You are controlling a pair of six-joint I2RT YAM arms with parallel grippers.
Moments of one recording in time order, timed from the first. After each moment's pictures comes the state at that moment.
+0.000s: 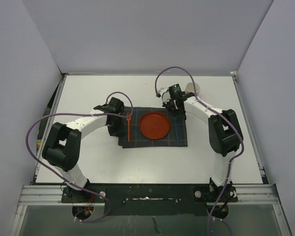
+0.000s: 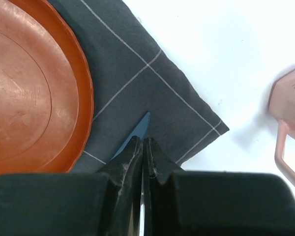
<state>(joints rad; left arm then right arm) -0.44 1.71 1.10 -0.65 -0.05 -0.64 0.43 1.95 1.43 -0.54 0.03 -0.41</state>
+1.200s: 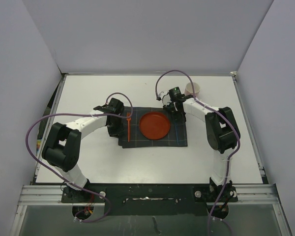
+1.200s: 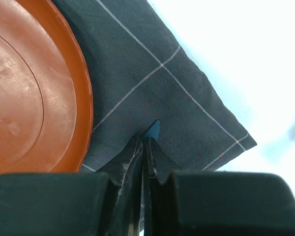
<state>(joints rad) -0.44 1.70 1.09 -0.65 -0.04 -0.64 0.41 2.01 1.41 -0.50 -0.01 -0.41</state>
